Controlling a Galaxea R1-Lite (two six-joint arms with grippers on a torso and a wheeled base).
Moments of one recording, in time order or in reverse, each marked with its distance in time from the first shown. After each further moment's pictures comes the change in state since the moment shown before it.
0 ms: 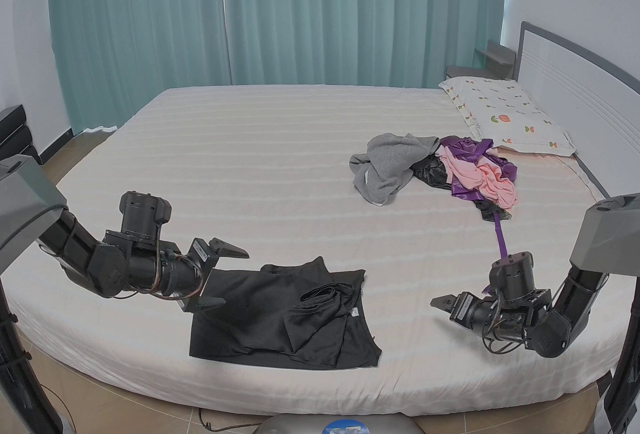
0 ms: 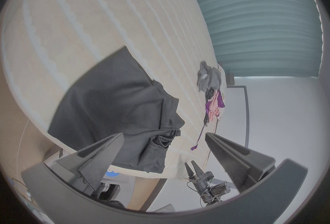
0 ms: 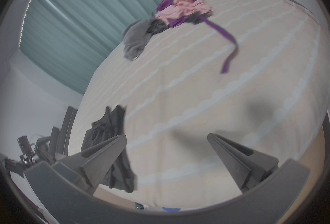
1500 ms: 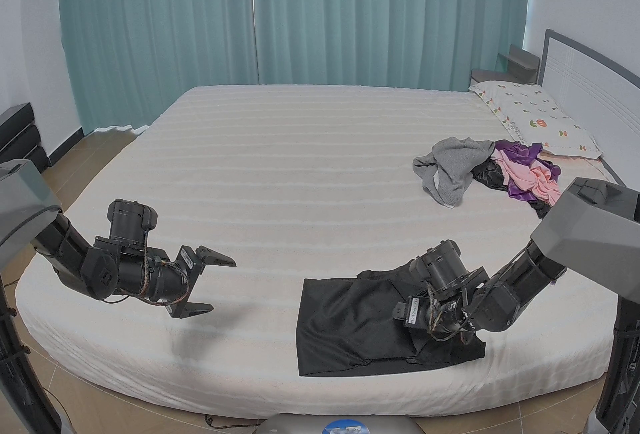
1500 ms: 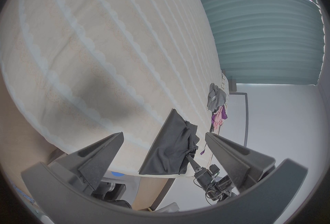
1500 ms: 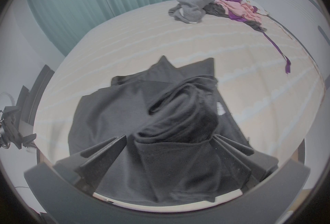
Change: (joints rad) left arm 0.068 0.012 0.040 -0.002 -0.056 0.063; right arm 0.197 0.065 -0.474 0.672 -0.237 -0.121
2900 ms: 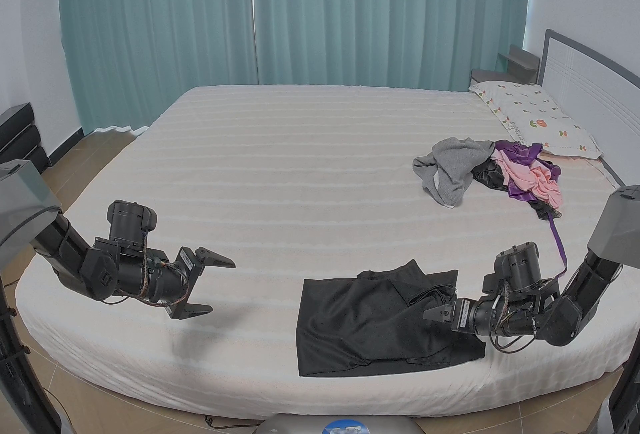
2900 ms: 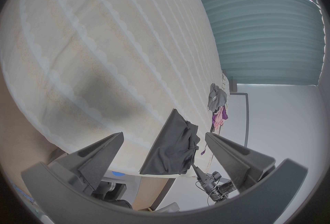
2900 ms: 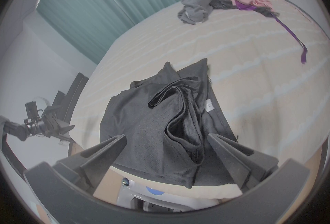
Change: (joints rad) left arm 0.000 -0.001 0.006 0.000 0.003 0.000; right arm -0.210 -0.152 0.421 -0.459 0.404 -0.138
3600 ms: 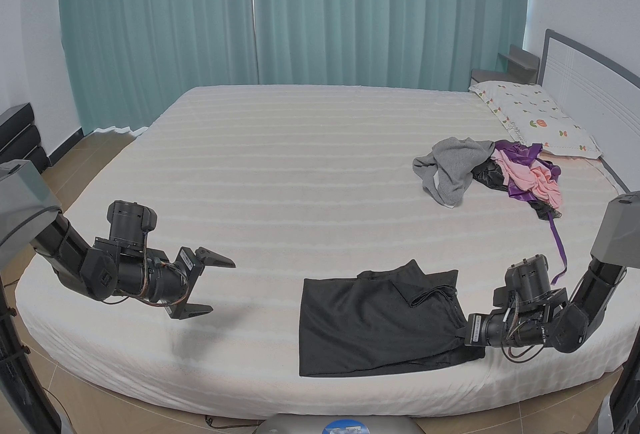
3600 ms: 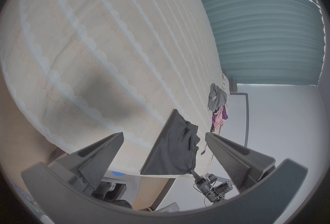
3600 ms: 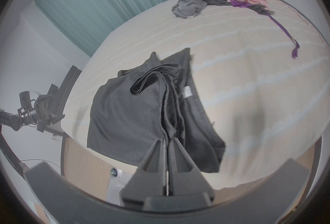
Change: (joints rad) left arm 0.000 0.000 0.000 0.000 0.000 0.000; right arm -0.051 0.013 0.088 -0.031 0.005 -0.091
